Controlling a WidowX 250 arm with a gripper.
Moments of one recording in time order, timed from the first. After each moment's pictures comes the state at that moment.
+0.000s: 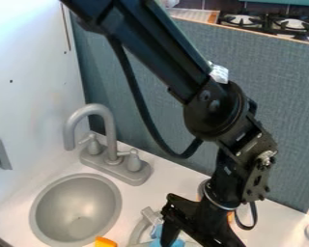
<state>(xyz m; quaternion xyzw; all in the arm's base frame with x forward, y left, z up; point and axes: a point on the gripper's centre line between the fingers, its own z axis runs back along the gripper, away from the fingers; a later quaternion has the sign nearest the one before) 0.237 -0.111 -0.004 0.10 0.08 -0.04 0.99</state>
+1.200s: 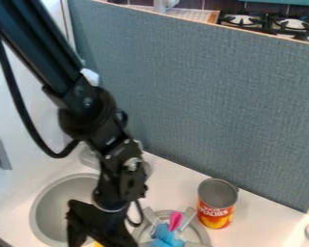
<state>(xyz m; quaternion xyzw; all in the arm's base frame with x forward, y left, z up) 0.195 0.006 -0.032 0.10 0.06 0.00 0.99</state>
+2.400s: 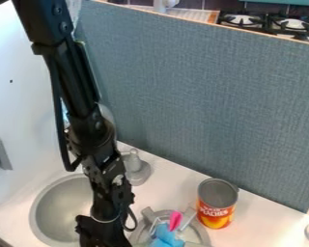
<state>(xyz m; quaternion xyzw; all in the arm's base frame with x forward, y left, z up) 0.224 0.026 -0.107 0.04 0.05 -0.01 1.00</state>
